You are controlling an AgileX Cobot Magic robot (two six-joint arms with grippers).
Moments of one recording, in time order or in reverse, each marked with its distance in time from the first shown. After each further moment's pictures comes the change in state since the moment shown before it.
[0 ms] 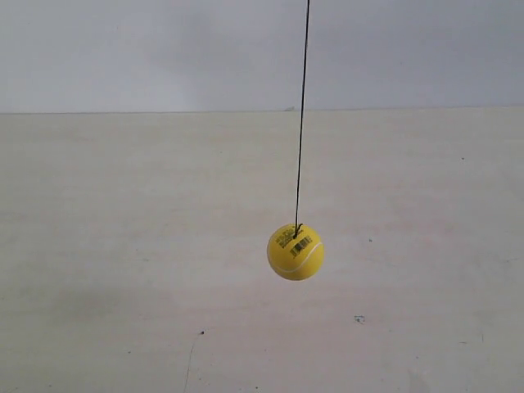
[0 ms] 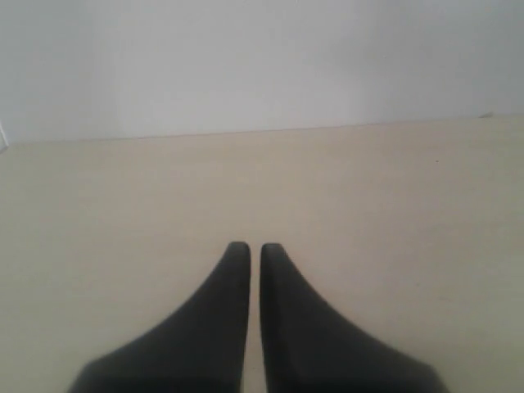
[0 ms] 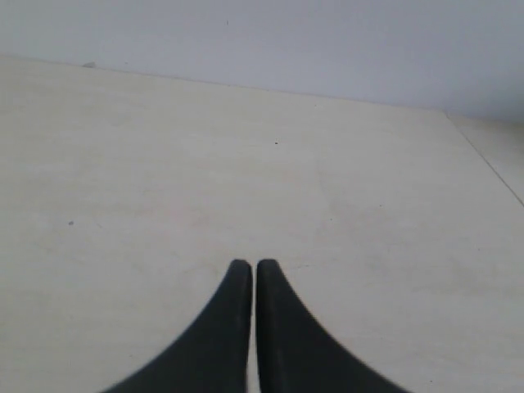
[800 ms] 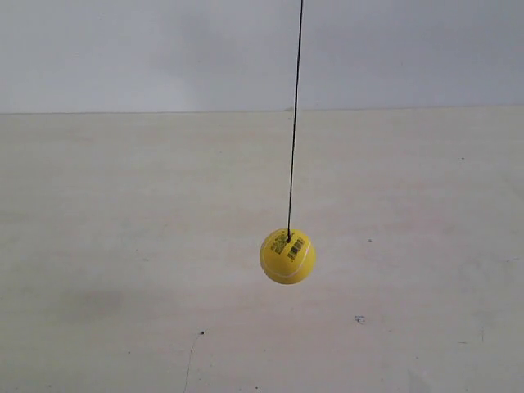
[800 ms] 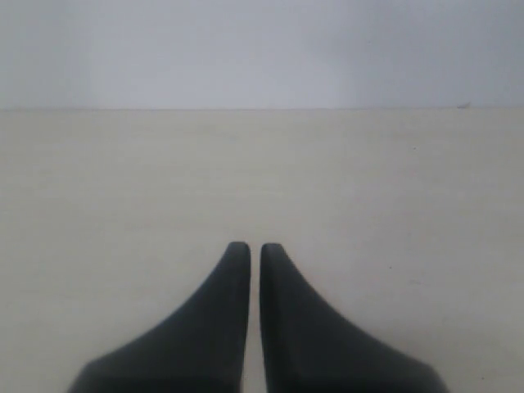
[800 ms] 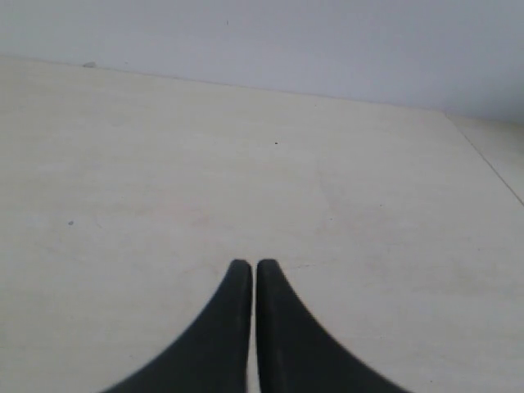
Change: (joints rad) left arm -0.017 0.000 0.000 -0.044 0.045 -0.023; right arm 0.000 0.000 0.000 0.000 0.000 0.002
